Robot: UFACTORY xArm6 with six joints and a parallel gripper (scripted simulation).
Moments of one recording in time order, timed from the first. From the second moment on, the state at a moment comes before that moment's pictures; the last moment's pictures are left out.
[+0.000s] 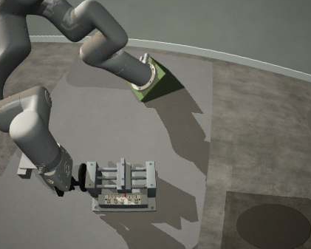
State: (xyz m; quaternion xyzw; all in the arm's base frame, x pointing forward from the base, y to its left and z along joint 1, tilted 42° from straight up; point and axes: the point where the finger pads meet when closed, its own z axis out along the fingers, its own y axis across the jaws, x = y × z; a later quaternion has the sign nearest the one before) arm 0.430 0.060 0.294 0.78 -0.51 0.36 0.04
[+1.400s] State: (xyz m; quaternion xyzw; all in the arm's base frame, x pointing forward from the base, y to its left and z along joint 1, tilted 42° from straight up) arm 0.446 0.050 0.276 0.78 -0.51 0.36 0.05
